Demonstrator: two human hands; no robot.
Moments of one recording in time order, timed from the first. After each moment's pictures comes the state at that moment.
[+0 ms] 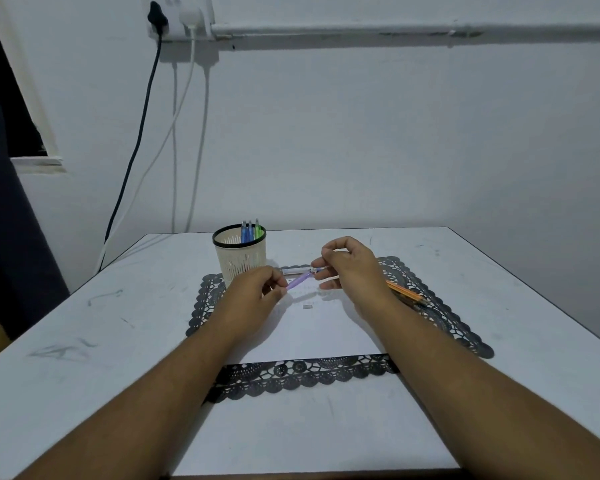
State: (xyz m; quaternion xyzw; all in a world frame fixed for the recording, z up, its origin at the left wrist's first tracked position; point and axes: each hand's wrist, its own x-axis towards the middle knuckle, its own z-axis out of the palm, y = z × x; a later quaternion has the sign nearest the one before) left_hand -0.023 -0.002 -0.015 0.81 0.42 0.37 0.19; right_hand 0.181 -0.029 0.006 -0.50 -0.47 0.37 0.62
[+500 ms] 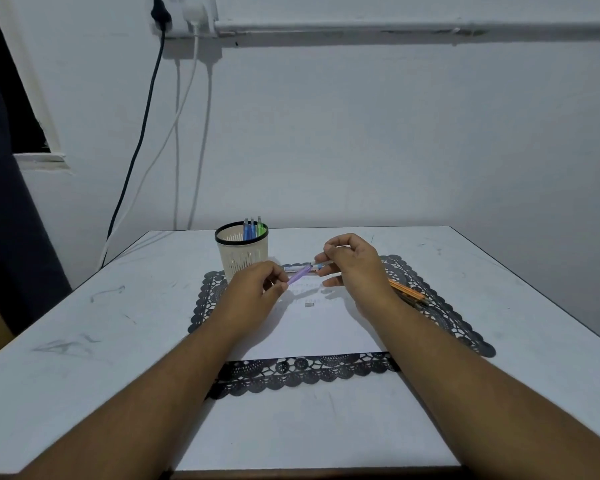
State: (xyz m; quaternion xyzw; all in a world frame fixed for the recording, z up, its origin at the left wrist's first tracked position) left_hand -0.024 -0.001 -0.015 0.80 0.42 0.38 0.18; right_hand 0.179 -0.033 0.008 -0.50 -0.47 0.36 0.63
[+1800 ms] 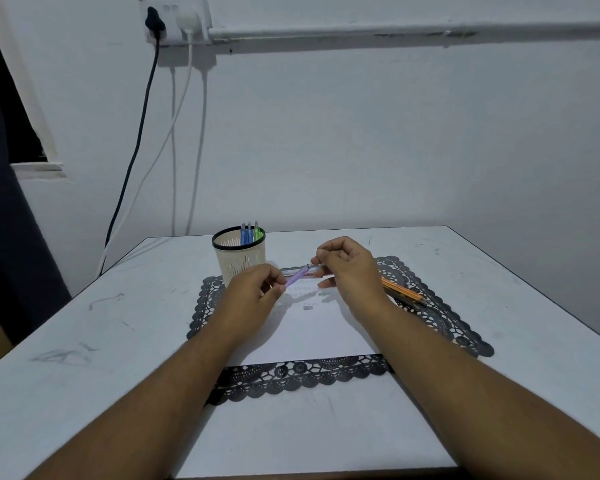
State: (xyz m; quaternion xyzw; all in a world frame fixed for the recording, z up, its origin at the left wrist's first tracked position) left_hand -0.025 -0.003 -0.015 0.80 0.41 0.40 0.18; right_hand 0.174 -0.034 0.003 -0.48 -0.48 0.34 0.65
